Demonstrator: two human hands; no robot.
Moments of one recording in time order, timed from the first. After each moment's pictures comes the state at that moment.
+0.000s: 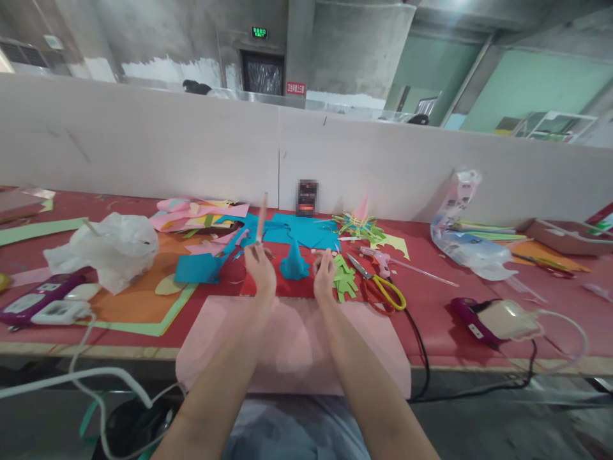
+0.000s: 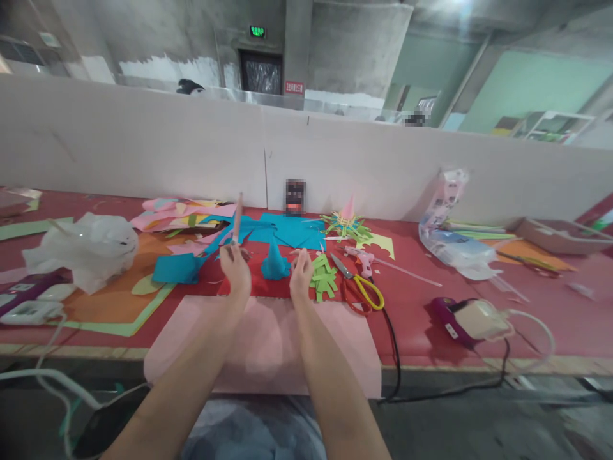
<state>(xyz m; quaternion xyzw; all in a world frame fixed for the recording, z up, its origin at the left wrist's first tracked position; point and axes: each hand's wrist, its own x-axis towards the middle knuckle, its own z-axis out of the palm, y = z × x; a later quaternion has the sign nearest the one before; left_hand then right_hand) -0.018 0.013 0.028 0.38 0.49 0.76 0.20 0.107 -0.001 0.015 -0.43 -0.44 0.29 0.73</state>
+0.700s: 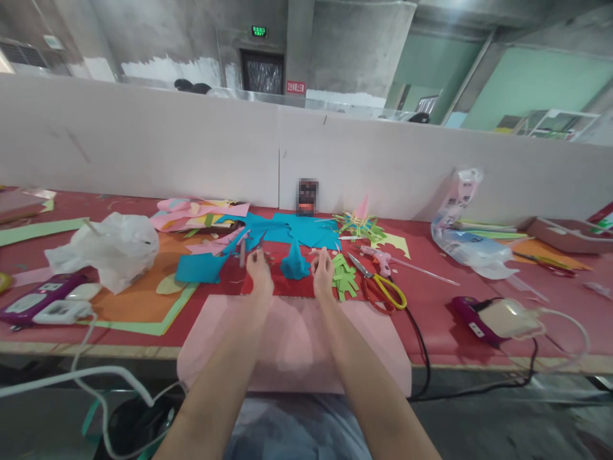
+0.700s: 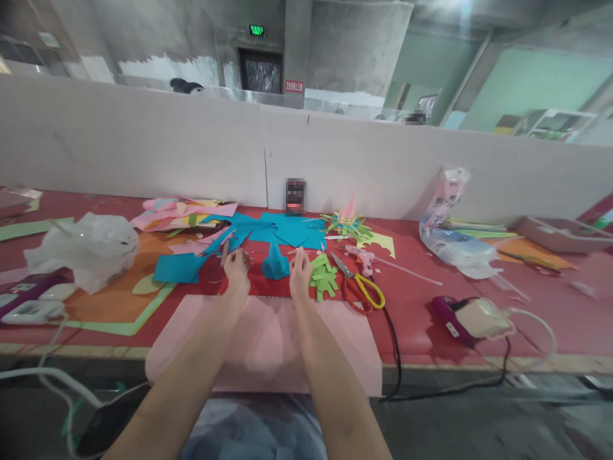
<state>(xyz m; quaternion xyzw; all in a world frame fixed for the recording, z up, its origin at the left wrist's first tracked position) -0.027 0.040 0.000 0.23 0.46 0.76 0.41 0.107 0.002 0.011 -0.43 -0.45 0.33 0.71</state>
